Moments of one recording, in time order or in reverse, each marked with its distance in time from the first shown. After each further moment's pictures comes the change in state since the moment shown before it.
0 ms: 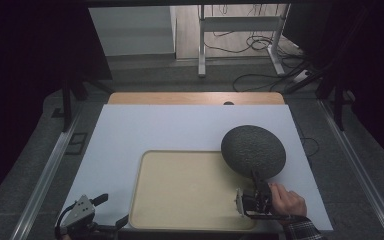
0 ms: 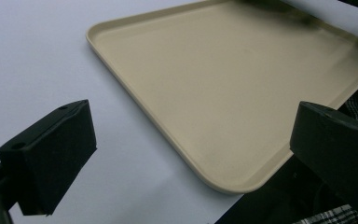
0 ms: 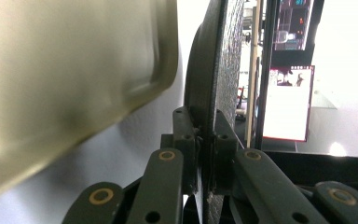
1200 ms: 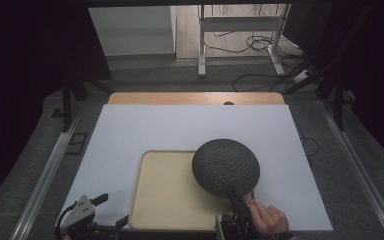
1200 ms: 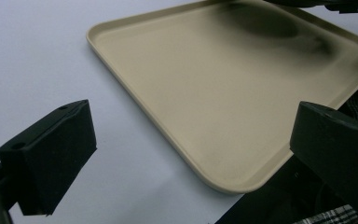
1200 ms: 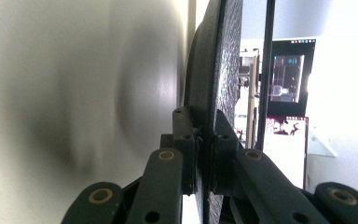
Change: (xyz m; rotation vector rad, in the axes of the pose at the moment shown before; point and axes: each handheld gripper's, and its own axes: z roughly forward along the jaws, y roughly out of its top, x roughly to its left) left arm -0.001 0.000 0.000 0.001 0.004 0.006; right arm 0.022 0.053 -0.049 -0.210 0.013 -0.058
